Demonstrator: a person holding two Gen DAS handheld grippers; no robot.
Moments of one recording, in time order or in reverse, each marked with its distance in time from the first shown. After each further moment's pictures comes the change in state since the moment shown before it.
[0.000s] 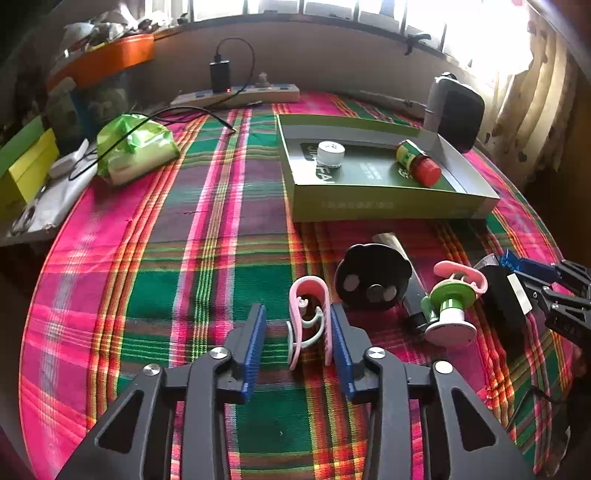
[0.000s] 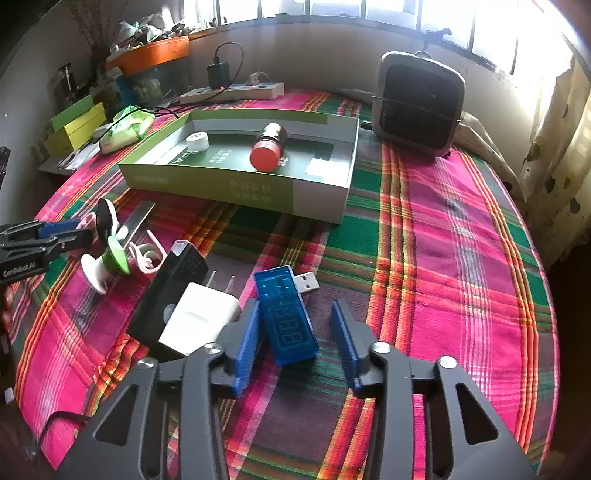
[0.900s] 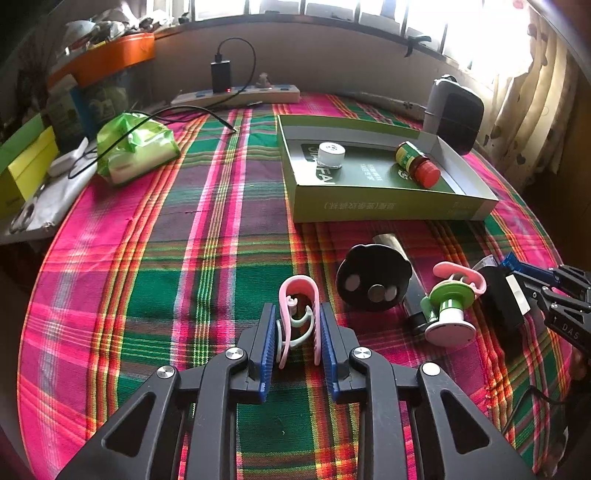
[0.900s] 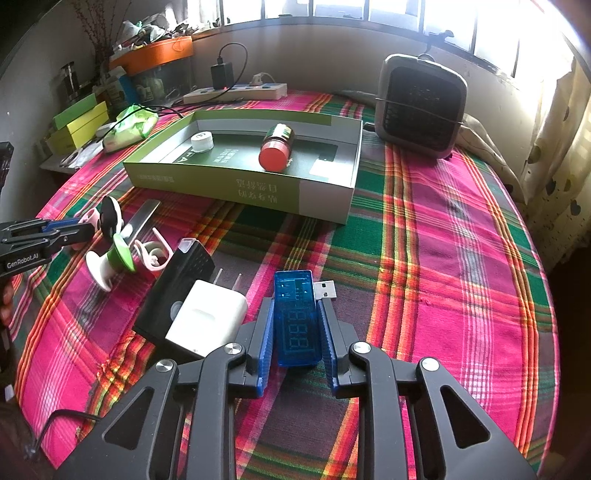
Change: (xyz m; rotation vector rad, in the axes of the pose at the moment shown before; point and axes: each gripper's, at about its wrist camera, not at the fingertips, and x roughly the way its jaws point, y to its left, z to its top) left arm 0.000 0.001 -0.001 0.002 -0.002 -0.004; right arm -0.002 0.003 0.000 -0.004 -0.002 0.004
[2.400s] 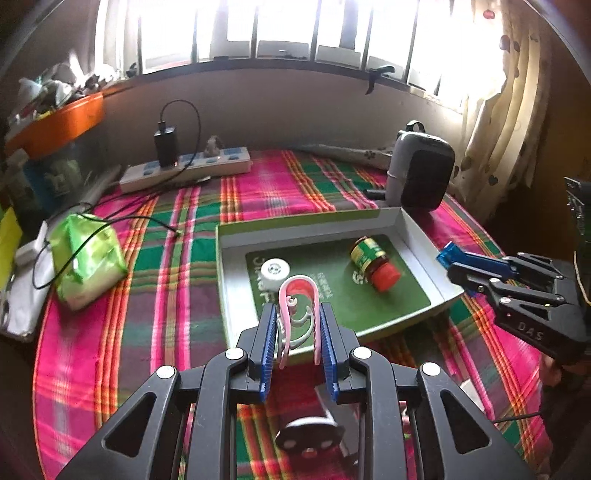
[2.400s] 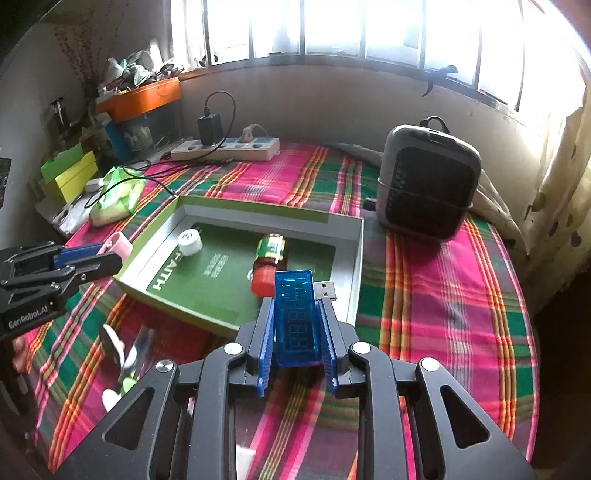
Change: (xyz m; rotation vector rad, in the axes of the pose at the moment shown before) left arm 0.003 -0.035 0.100 0.087 -0.114 -0.111; right arm 0.004 -0.009 0.094 0.031 -0.101 -0.003
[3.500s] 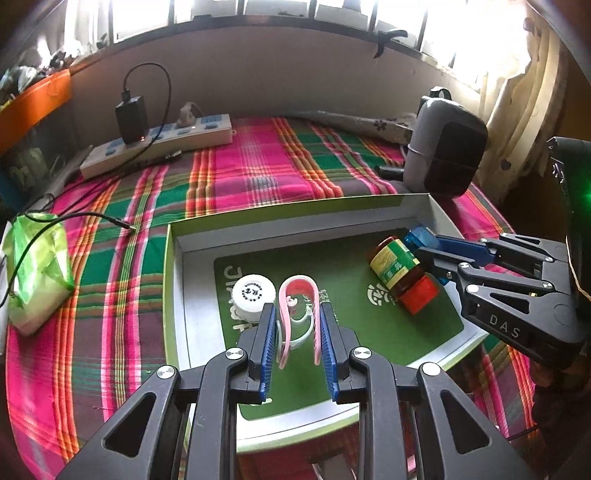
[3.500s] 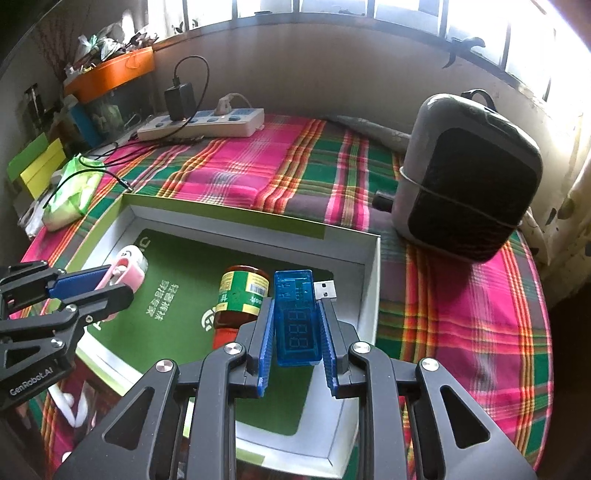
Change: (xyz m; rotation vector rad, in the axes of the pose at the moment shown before) left arm 0.080 -0.005 0.020 0.000 0.115 -0.009; right arm 0.082 -0.013 0.037 -0.010 0.115 -0.014
